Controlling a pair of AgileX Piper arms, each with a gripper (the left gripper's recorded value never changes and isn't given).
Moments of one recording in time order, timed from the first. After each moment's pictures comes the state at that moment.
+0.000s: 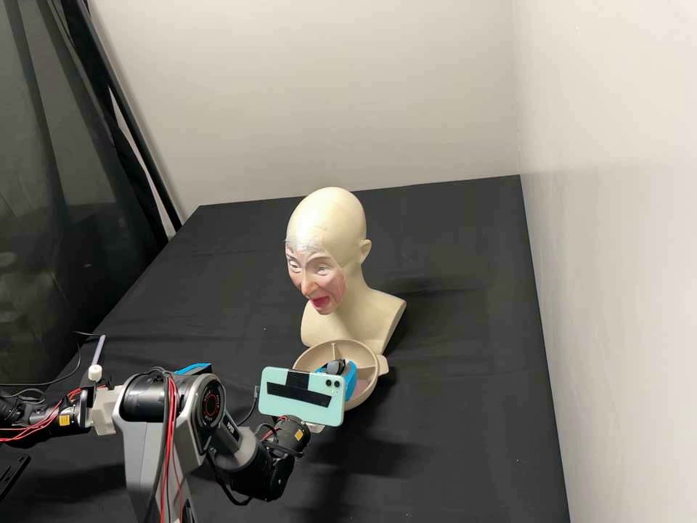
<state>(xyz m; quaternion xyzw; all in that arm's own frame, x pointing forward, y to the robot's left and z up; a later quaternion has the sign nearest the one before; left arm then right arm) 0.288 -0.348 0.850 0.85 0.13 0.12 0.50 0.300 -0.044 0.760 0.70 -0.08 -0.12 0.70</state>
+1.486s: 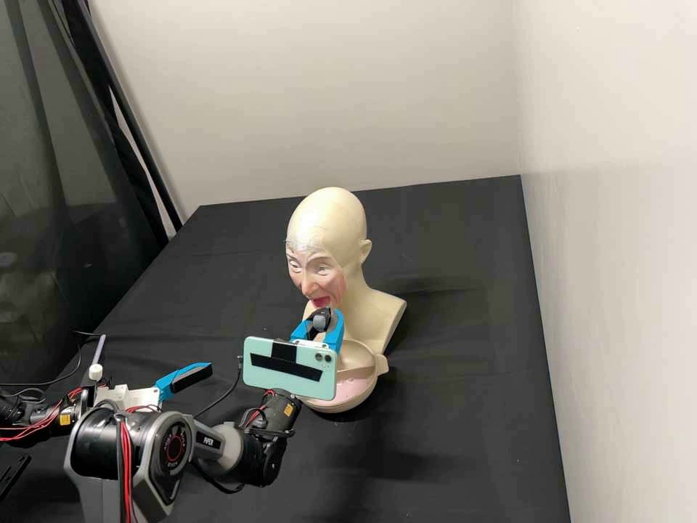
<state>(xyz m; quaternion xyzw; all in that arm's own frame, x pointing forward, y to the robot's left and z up) 0.288 -0.348 0.851 0.85 0.13 0.13 0.50 0.296 0.007 0.816 0.73 -0.06 0.01 0.68</state>
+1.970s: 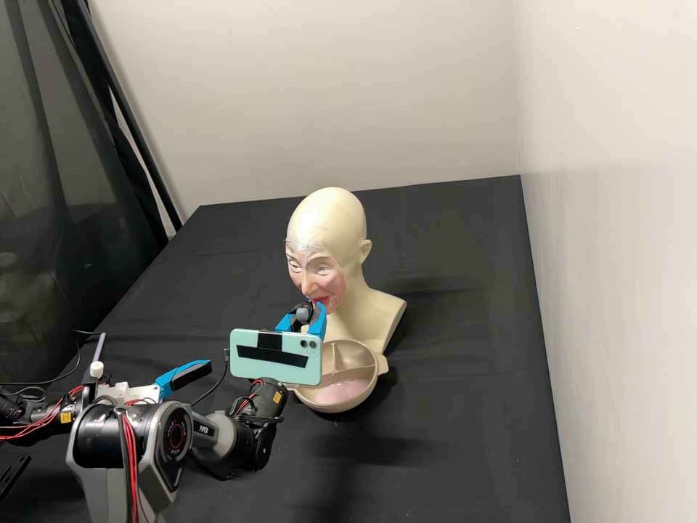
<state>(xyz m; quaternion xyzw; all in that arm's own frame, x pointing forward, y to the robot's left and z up) 0.287 -0.345 0.853 0.84 0.13 0.13 0.50 0.313 0.023 0.800 0.73 -0.03 0.00 0.69</state>
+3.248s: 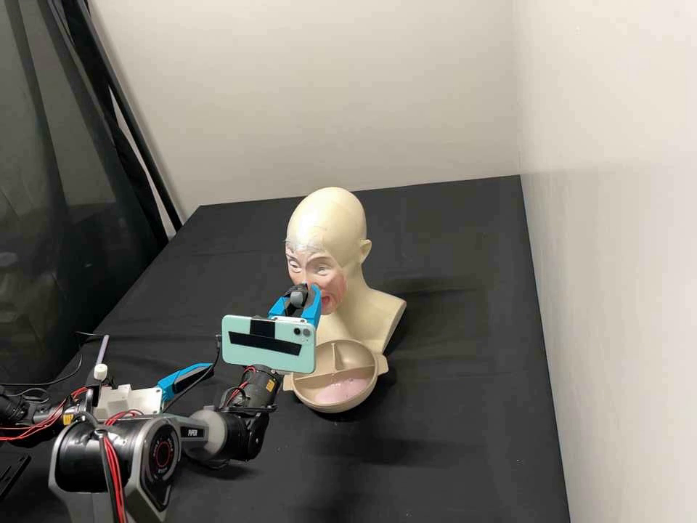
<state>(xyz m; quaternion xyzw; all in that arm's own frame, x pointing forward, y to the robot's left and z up) 0.288 -0.341 0.850 0.84 0.14 0.13 0.50 0.311 0.047 0.817 0.74 -0.04 0.03 0.68</state>
